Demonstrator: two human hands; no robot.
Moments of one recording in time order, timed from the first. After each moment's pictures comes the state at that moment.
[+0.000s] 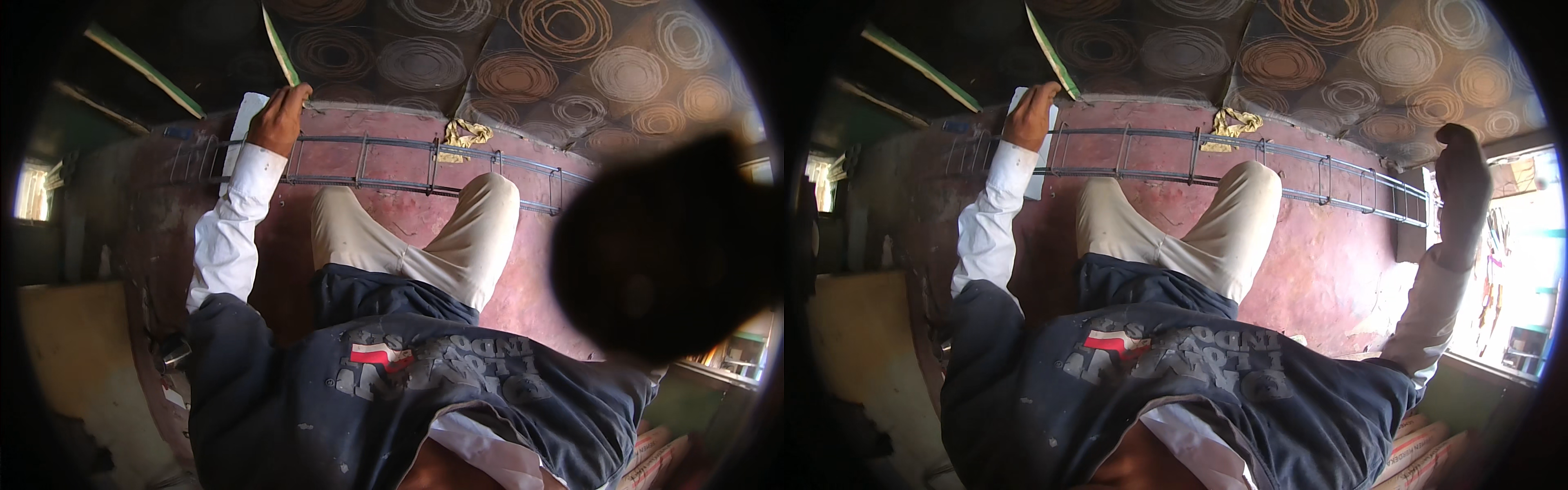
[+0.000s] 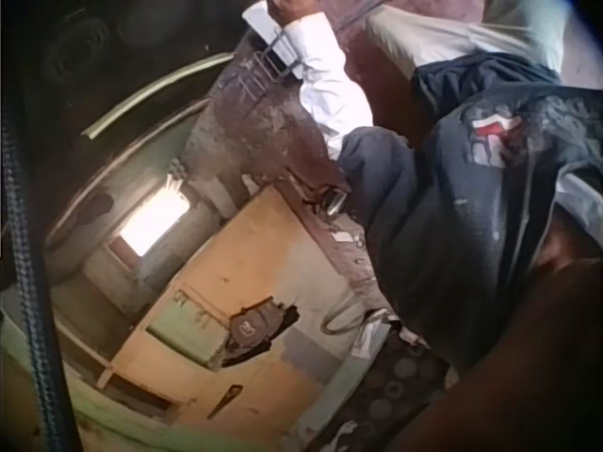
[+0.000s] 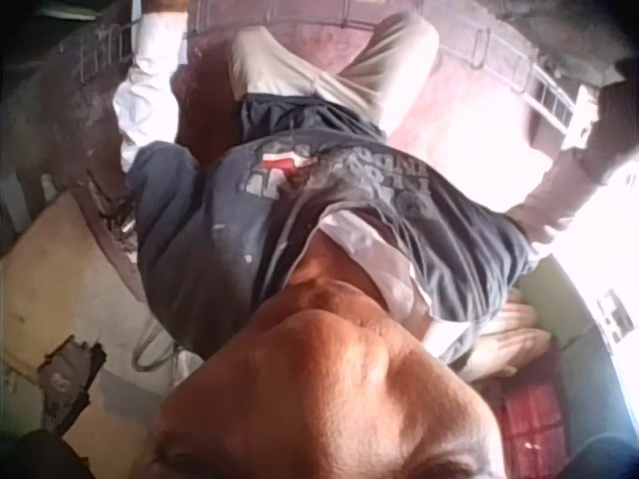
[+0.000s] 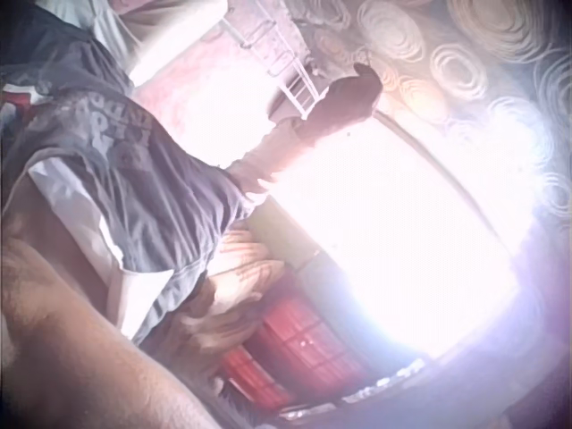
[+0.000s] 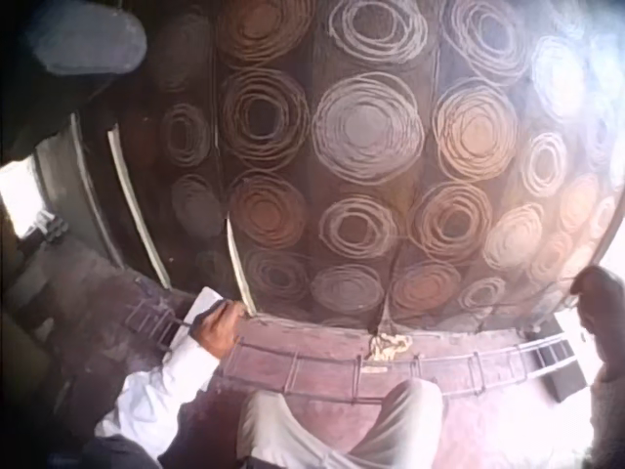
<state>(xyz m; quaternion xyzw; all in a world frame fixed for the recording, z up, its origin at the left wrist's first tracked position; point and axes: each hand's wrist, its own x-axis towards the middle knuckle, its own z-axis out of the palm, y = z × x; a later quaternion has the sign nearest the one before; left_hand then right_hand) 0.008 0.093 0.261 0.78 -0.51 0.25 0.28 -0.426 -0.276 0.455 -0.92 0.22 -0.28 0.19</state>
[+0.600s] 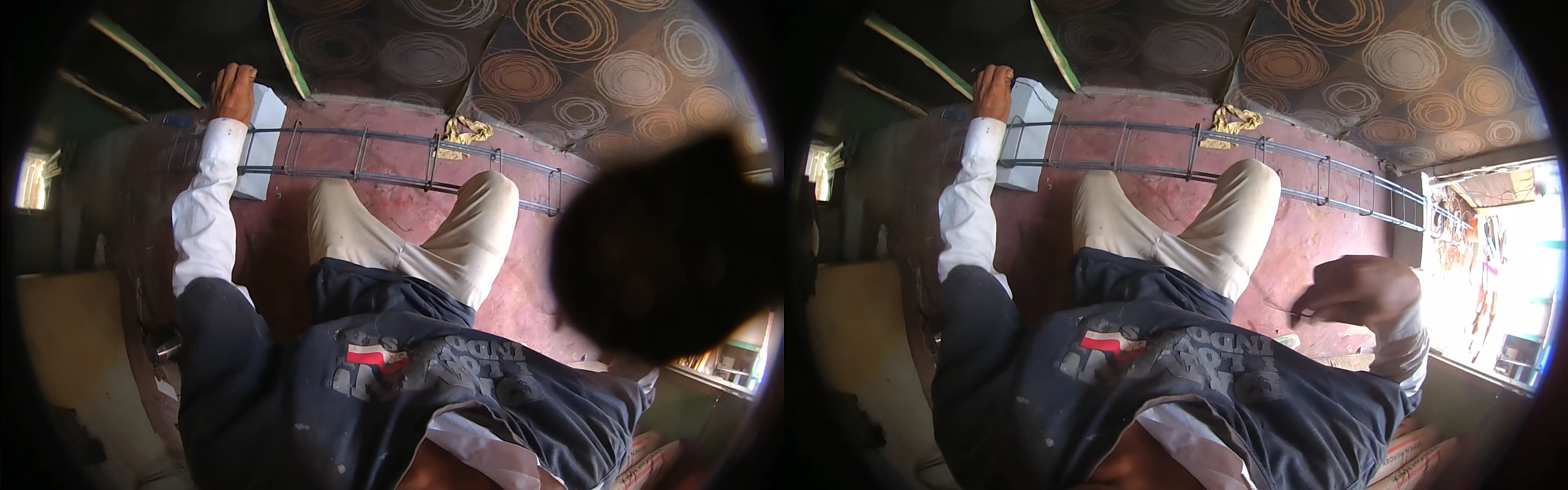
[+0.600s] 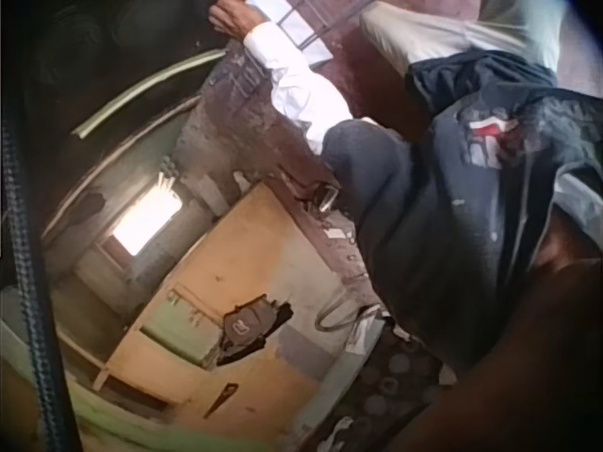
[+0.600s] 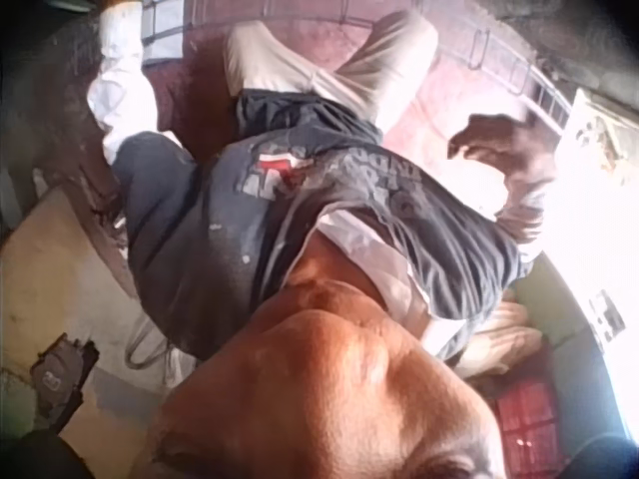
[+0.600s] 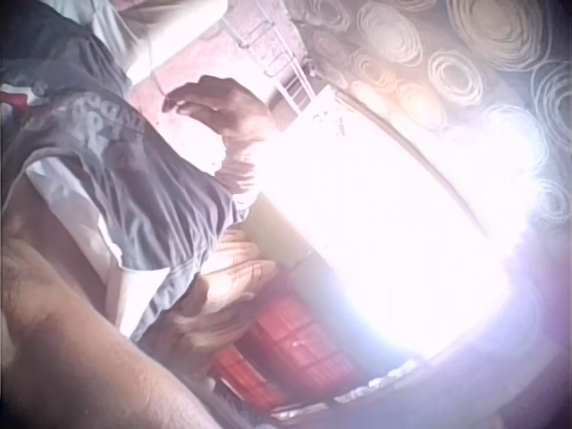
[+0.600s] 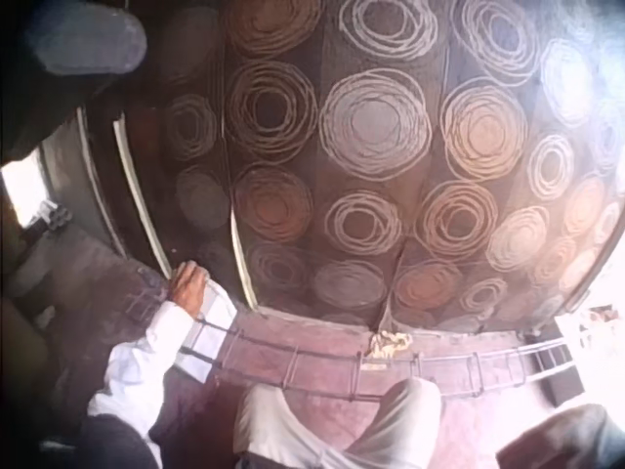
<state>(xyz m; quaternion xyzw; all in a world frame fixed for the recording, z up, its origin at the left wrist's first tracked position) 0.096 0.126 0.243 0.81 -0.42 0.38 0.15 -0.414 -0.193 0.410 -0.82 -0.24 0.21 0.48</state>
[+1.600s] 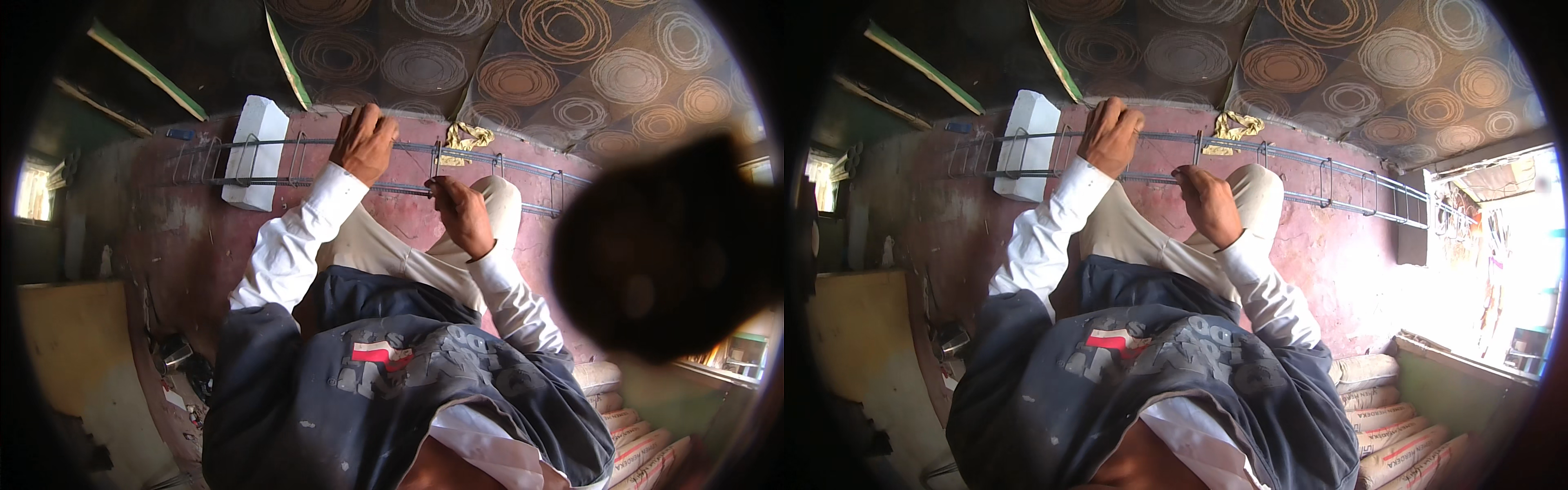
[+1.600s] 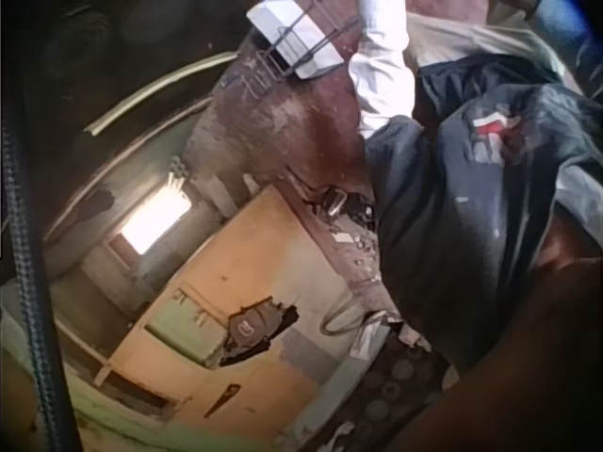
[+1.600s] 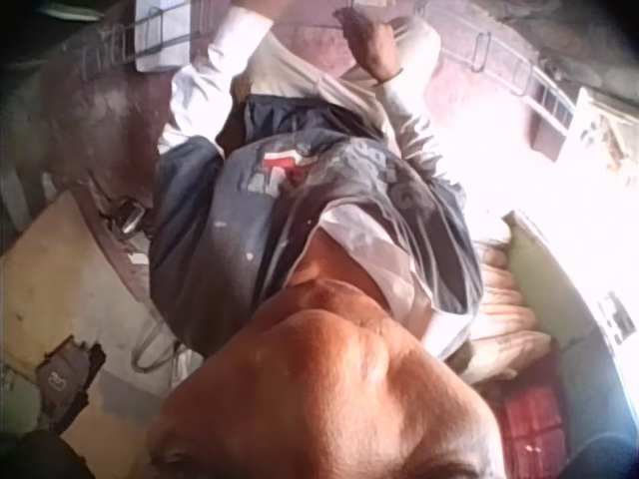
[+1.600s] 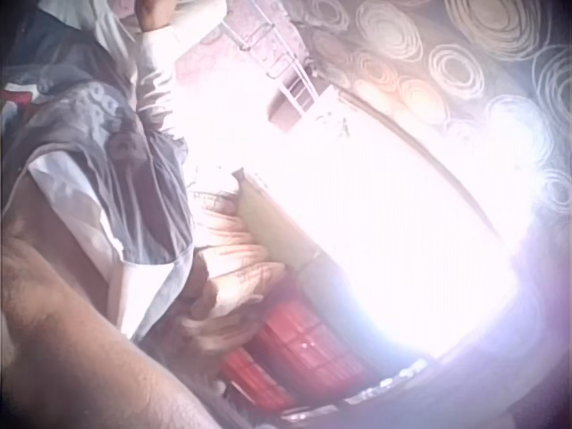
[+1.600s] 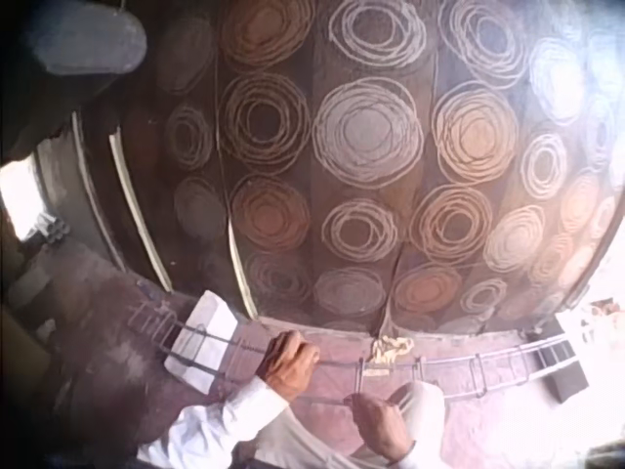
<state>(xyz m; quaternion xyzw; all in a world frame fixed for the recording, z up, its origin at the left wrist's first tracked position) -0.085 0.025 0.239 0.80 -0.53 0.16 0.23 -0.278 -0.100 0.224 -0.88 0.11 -0.20 0.42</state>
